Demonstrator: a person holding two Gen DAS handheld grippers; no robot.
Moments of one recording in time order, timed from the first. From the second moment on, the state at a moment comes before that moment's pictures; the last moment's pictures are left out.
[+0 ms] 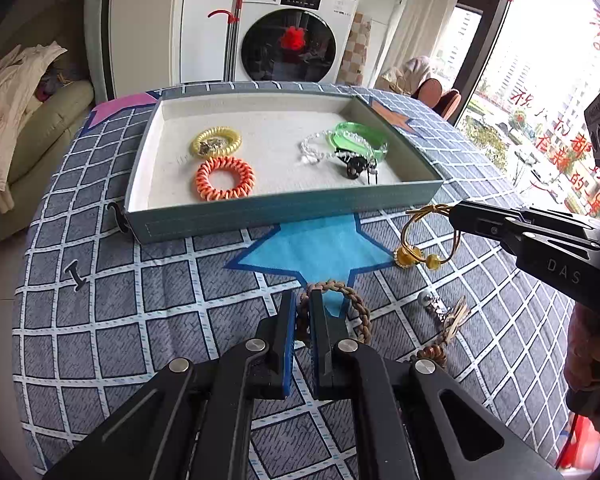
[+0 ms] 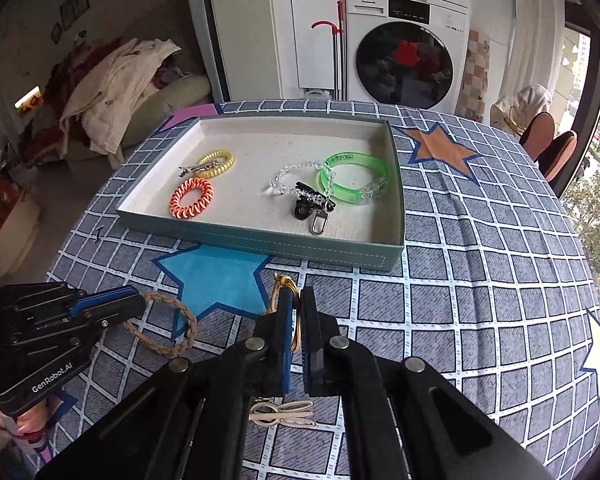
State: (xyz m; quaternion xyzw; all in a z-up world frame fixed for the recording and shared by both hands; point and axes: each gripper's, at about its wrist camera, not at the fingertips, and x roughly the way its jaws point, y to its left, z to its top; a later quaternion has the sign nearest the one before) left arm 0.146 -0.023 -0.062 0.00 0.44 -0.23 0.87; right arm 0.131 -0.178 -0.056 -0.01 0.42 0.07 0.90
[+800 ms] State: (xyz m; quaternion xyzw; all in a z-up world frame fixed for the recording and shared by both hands) left arm 0.214 -0.003 -0.015 -0.03 0.38 -0.20 0.90; right arm 0.203 -0.147 -0.024 0.01 0.40 0.11 0.91
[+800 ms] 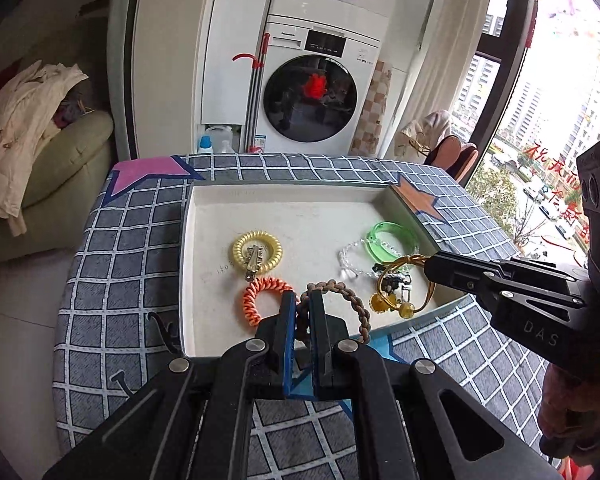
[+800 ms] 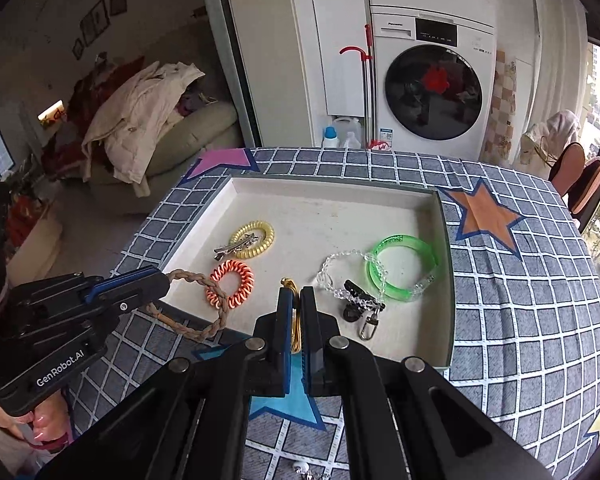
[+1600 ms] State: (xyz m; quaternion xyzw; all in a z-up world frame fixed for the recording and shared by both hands) left arm 0.284 -0.028 -0.076 0.02 0.43 -0.13 0.89; right arm 0.275 -0.175 -0.085 0.04 0.43 0.04 0.90
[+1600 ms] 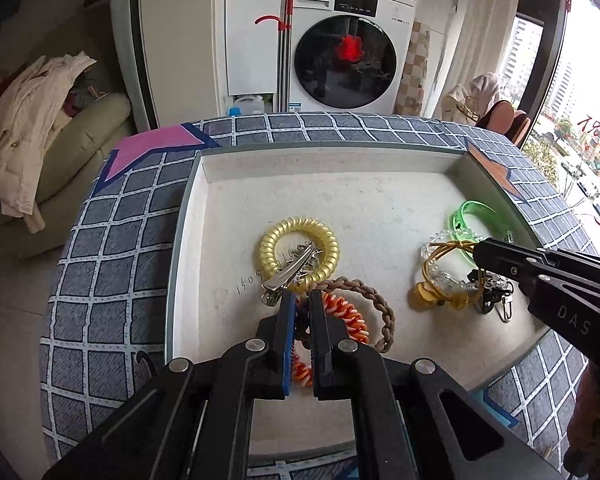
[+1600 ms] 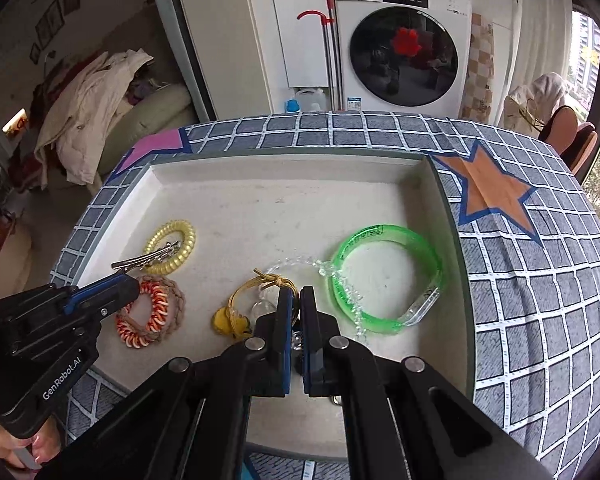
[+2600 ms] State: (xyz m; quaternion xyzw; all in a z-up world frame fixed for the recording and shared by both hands) left arm 0.272 -0.040 -0.058 0.07 0.40 -0.09 0.91; right arm 0.251 -0.186 -0.065 0.07 0.41 0.03 0.91
